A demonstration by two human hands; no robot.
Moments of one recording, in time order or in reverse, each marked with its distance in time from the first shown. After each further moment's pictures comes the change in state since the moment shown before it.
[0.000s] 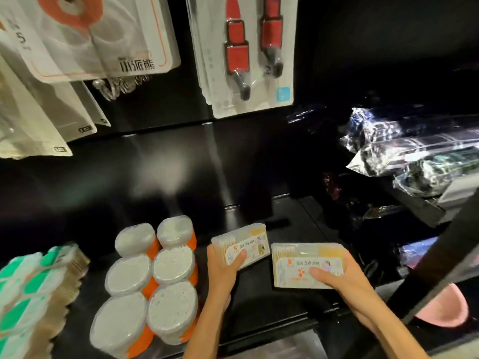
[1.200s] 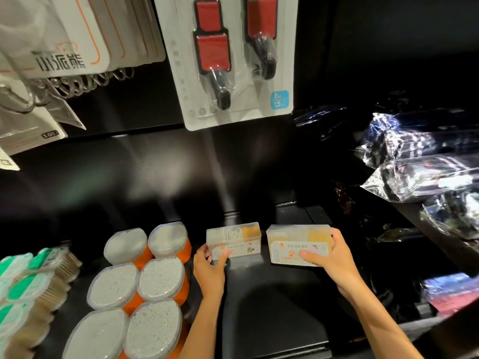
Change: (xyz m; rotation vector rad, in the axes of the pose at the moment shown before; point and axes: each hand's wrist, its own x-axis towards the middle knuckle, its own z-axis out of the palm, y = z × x) left_hand 0.066 -0.036 0.018 0.134 0.369 -0.001; right_hand 0.115 -0.002 -0.003 -0.150 0.091 -0.136
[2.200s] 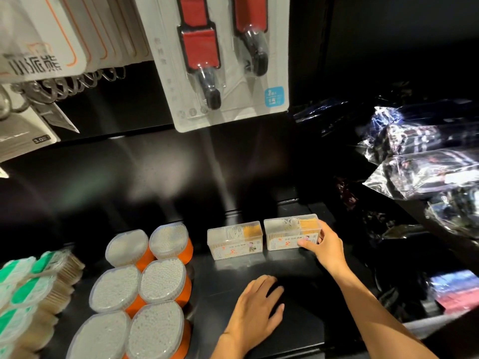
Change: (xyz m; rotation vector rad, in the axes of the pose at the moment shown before) left_hand -0.084 -0.006 0.001 0.926 -0.643 1.066; right_hand 0.044 0.030 0.013 -0.231 0.072 -0.054
